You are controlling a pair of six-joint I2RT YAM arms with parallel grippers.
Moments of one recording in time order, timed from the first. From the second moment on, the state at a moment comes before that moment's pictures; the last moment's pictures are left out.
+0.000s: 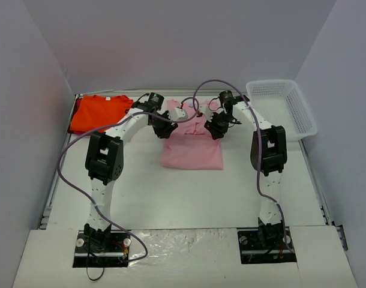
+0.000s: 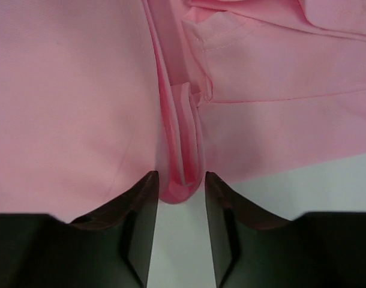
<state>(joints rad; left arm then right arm) -0.39 2.14 1.83 -0.74 0.45 0.75 0.25 2.24 1.88 -0.94 -0.43 -0.98</state>
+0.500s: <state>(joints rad) -0.39 1.98 1.70 -0.68 0.31 0.75 0.24 2.18 1.89 -0.87 -0.37 -0.85</state>
